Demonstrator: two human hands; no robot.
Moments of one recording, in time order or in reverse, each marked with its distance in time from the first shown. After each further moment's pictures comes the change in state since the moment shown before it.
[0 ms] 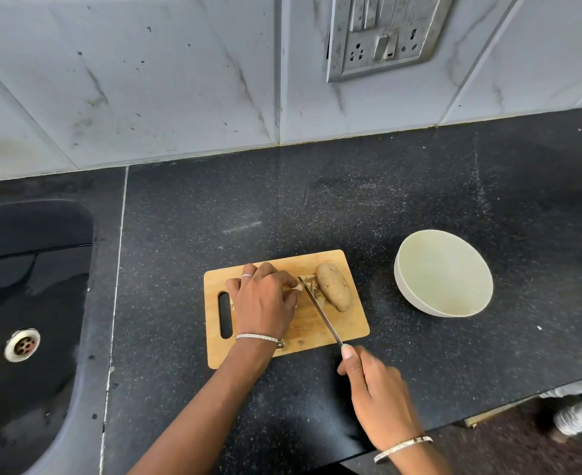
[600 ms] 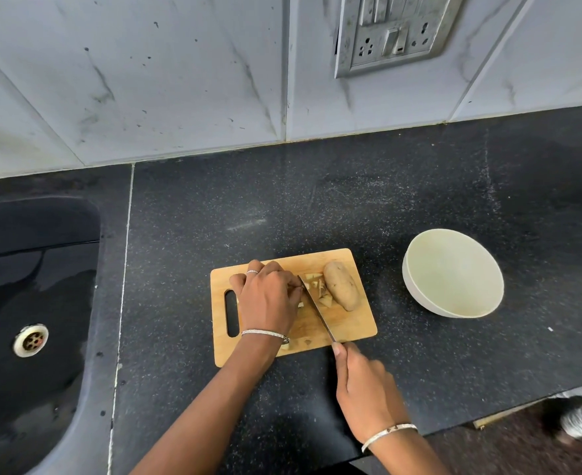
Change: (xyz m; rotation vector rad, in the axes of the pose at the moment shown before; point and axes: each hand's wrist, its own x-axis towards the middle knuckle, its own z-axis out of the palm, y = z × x) left_hand 0.005 -0.005 0.006 0.000 0.044 -0.003; right_hand 0.009 -0.015 0.021 -0.169 -0.046 0.014
